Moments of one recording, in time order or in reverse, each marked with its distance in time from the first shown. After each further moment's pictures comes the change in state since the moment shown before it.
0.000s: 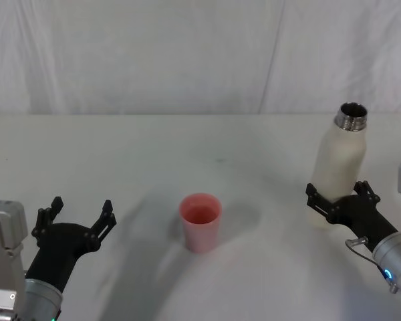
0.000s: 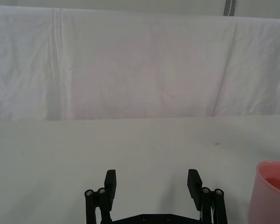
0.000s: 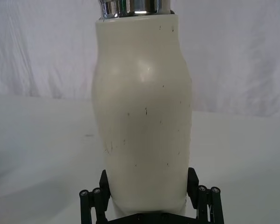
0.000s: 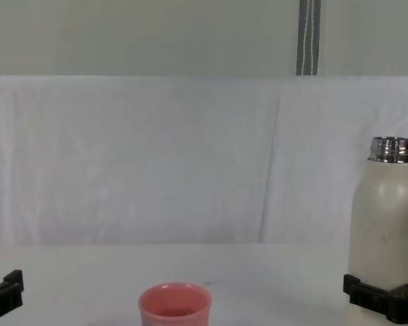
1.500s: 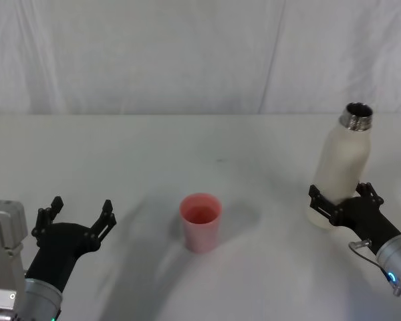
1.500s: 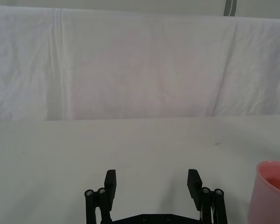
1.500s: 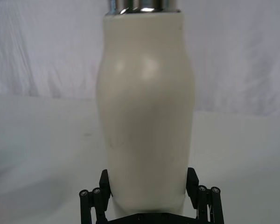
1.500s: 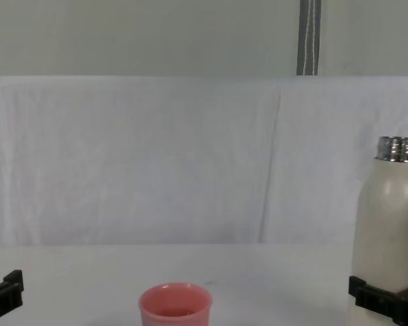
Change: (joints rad) left arm 0.000 0.000 0.000 0.000 0.000 0.000 0.000; right arm -0.014 0.007 0.008 -0.009 0.006 -0.005 0.003
